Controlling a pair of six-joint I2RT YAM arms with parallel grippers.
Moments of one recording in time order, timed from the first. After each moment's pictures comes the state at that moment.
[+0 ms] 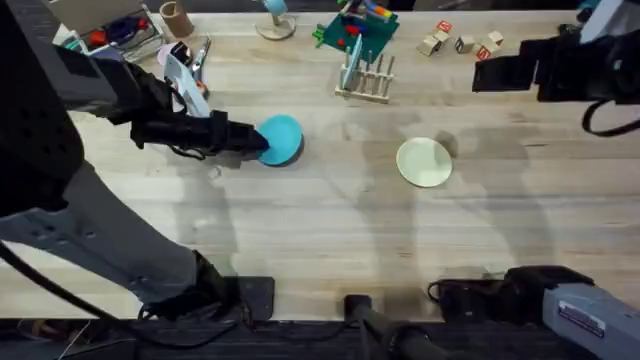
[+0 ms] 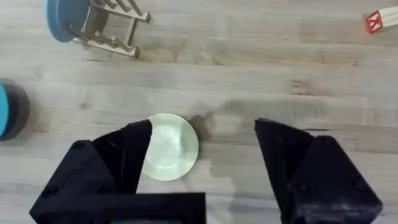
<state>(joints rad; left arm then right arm) 0.35 1.91 0.98 -0.81 0.97 0.53 0.03 1.10 1.12 -0.90 -0.03 0.02</state>
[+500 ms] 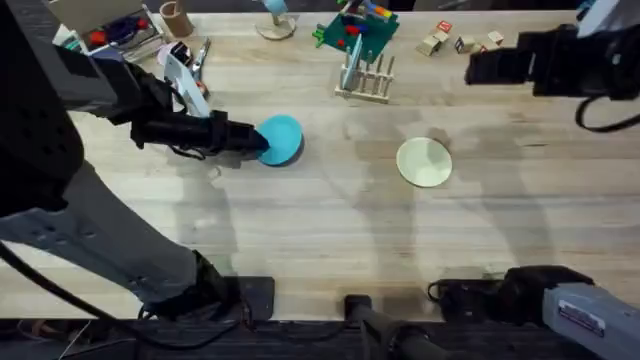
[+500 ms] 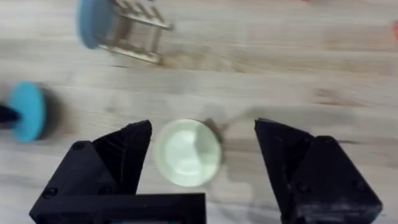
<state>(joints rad) 0.35 1.91 0.98 -0.81 0.97 0.53 0.03 1.10 1.12 -0.87 -0.12 0.05</state>
